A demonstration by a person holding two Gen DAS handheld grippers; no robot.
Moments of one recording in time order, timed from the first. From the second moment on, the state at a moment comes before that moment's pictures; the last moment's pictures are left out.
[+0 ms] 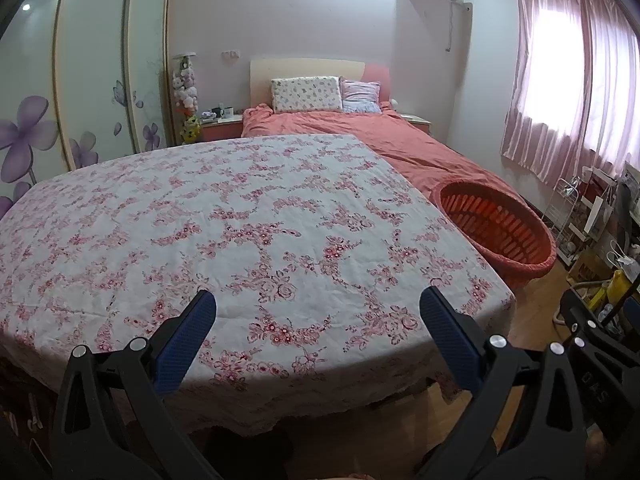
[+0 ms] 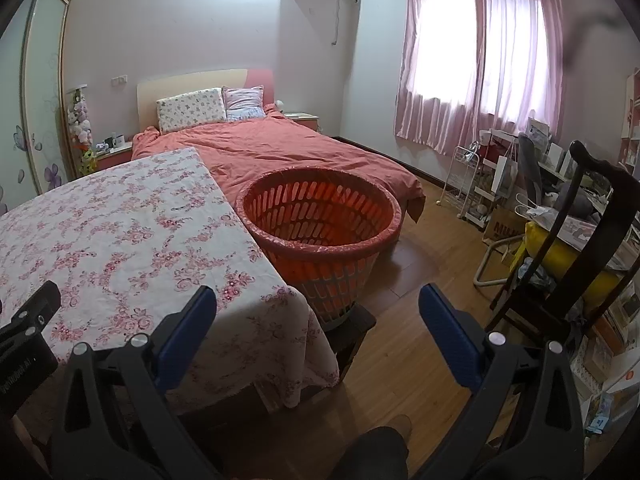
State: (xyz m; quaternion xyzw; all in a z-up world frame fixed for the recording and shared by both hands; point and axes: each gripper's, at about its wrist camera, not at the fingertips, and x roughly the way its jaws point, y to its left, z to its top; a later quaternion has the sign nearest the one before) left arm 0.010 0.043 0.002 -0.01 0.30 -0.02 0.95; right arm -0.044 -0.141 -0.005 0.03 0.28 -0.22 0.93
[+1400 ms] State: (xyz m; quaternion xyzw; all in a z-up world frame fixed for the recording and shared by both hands) left arm 0.007 0.032 0.006 -0.01 0.29 -0.02 0.96; right arm -0.045 -0.142 -0.004 0.04 0.28 -0.22 0.94
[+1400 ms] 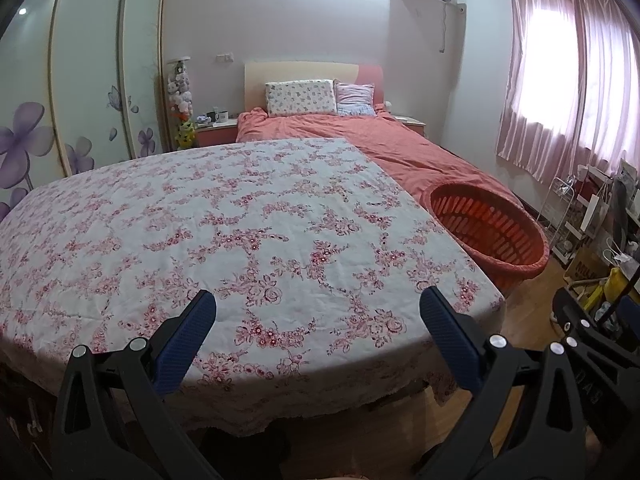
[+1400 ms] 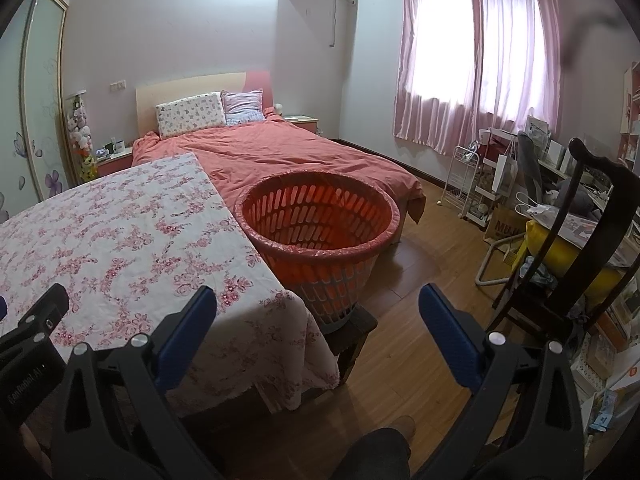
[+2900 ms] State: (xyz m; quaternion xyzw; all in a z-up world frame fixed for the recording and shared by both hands) left arm 0.008 0.034 0.008 -0.01 0.29 -0.02 0.96; right arm -0.042 -0.140 -0.001 0.04 0.27 -0.21 0.94
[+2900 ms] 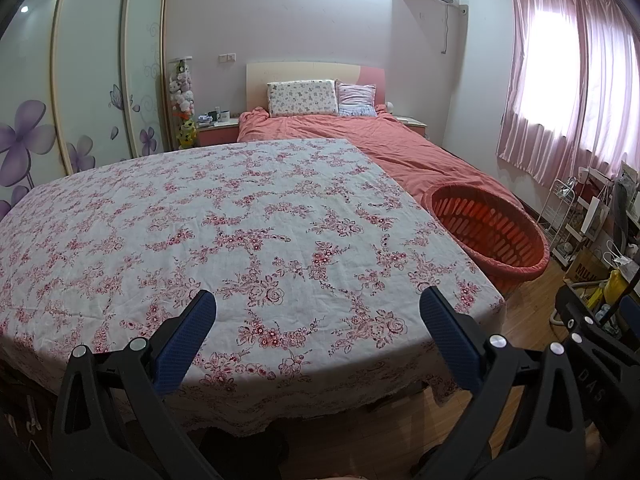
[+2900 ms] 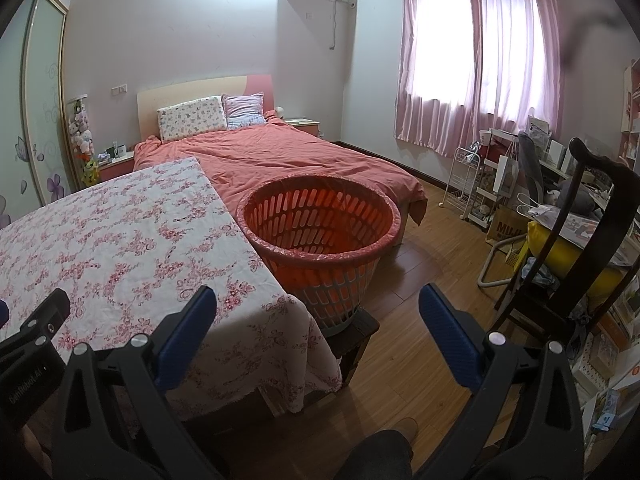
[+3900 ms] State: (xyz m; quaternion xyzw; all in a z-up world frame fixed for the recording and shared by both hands) left arm 0.008 0.034 0.007 -0.01 0.29 -0.02 0.96; right arm -0.043 -0.141 -0.001 0.04 0.27 -0.21 0.94
